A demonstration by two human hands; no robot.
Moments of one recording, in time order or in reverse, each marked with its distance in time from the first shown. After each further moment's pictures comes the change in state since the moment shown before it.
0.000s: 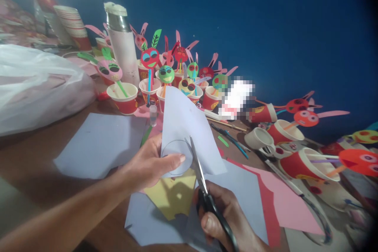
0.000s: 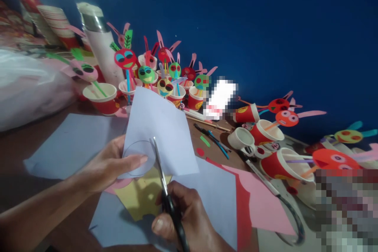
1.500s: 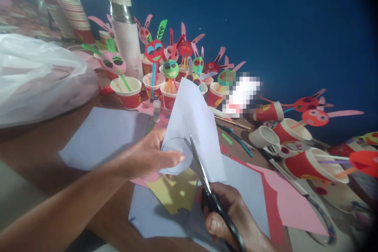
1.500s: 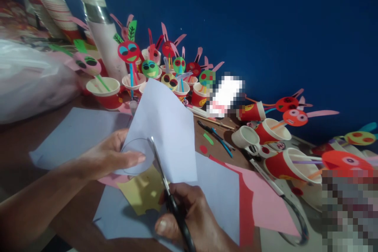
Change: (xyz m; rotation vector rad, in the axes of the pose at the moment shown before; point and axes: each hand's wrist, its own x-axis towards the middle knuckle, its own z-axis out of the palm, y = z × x) left_hand -0.001 0.006 -0.019 0.015 -0.247 -0.052; right_hand -0.001 -0.004 -0.003 -0.047 -0.015 0.028
